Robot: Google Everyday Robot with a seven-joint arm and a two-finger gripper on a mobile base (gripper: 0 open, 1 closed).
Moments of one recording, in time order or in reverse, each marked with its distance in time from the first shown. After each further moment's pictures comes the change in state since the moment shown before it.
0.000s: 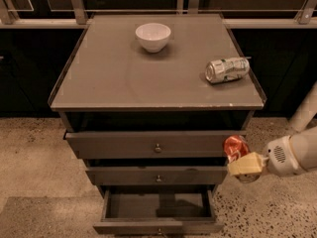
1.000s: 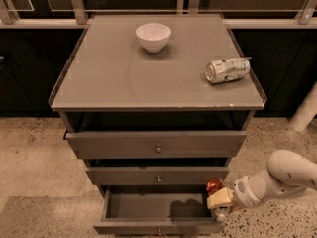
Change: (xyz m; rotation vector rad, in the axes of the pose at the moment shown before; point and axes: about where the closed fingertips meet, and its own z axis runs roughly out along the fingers) arm 0.076 -0.095 0.175 -0.028 0.195 0.272
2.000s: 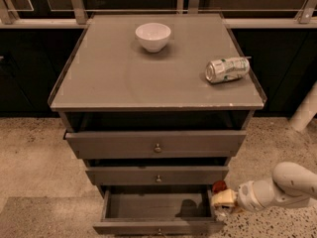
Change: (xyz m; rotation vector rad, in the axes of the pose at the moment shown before) arm -0.021 -0.049 0.029 -0.058 -0.069 0.145
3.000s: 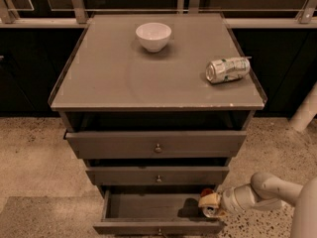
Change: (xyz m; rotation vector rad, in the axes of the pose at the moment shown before) arm -0.040 -0.062 0.122 -0.100 0.064 0.171
